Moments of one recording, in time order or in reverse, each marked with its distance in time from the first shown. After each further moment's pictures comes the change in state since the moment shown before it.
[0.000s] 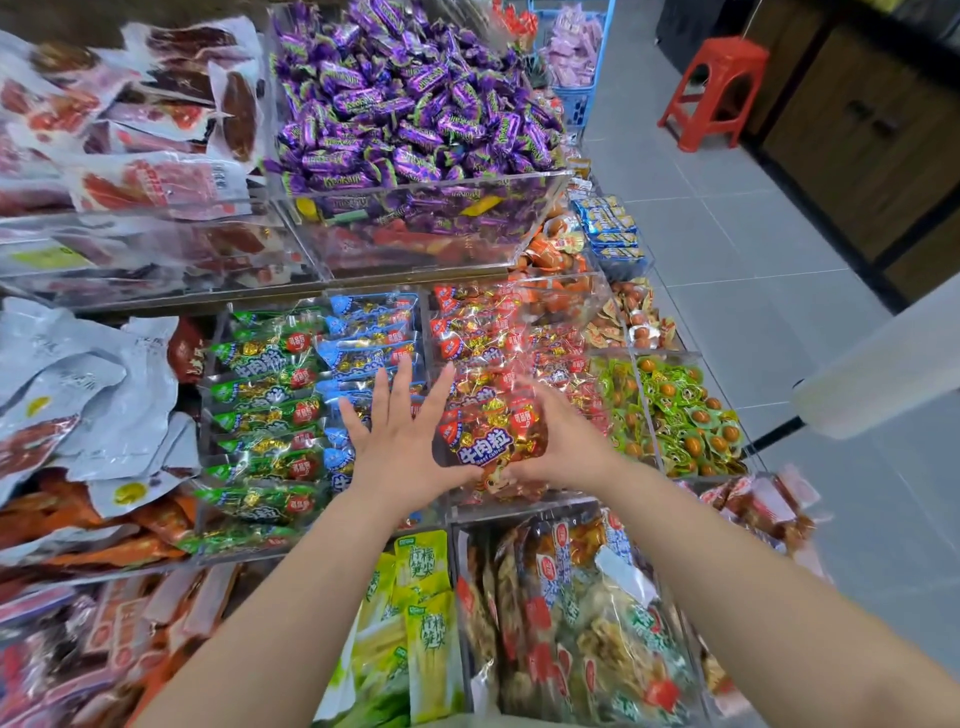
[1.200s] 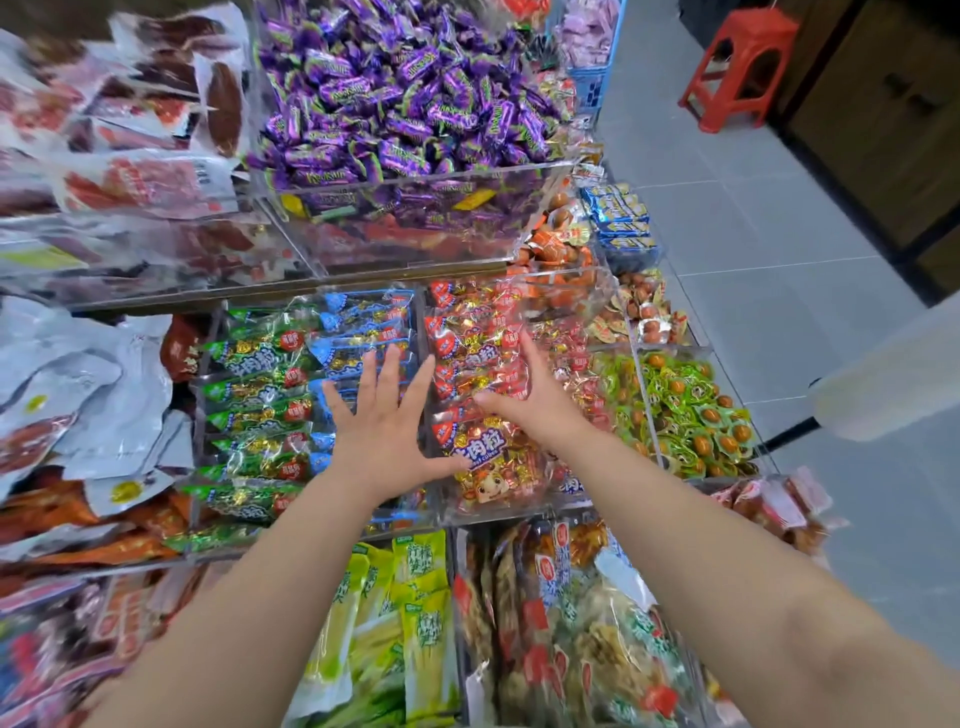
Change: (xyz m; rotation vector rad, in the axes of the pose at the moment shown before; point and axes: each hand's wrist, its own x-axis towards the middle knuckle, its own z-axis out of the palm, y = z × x) left_hand 0.020 -0.013 0.000 0.193 -0.028 0.000; right_hand 0.046 -0.008 0.005 0.475 0.072 0.161
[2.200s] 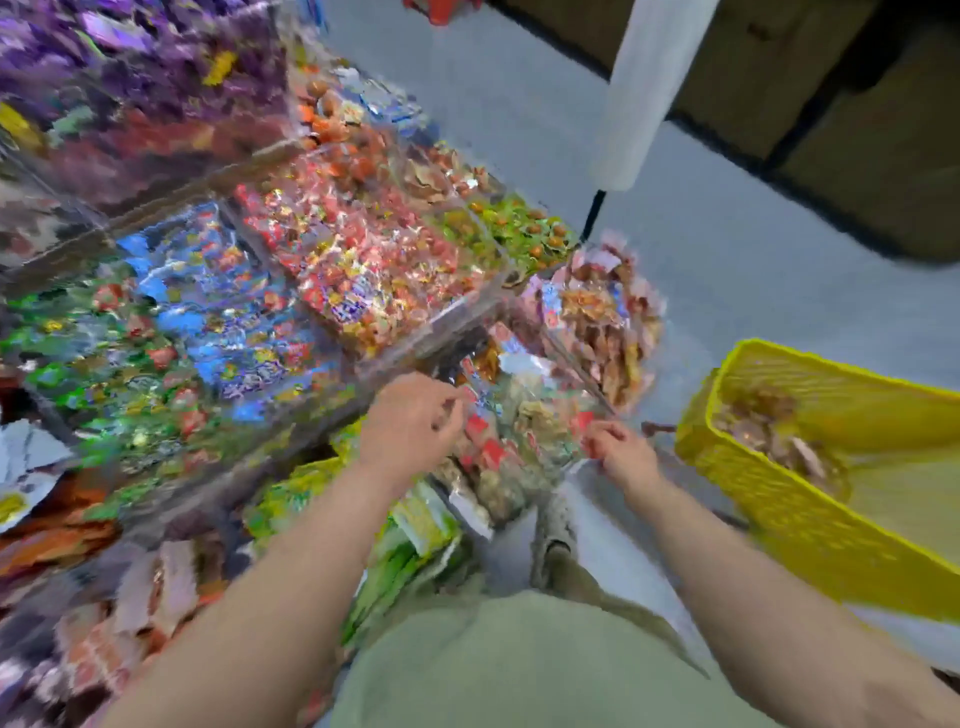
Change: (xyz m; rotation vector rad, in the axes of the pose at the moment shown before) left_hand -0.144 0.063 0.024 -0.448 0.111 0.837; right_hand -0.307 0.151 0.052 0.378 0.796 0.591
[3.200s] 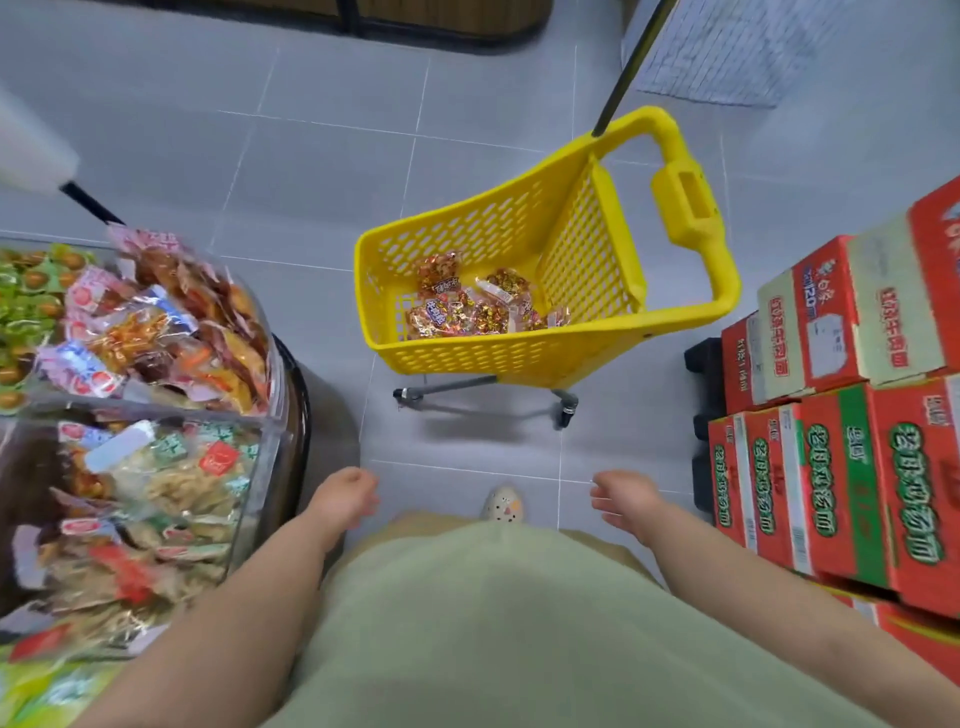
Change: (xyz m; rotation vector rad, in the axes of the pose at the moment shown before) left_hand -0.010 0.223 0.256 -0.297 -1.046 -0.736; right_hand -0.113 0.282 -0.290 0.522 0.351 0.813
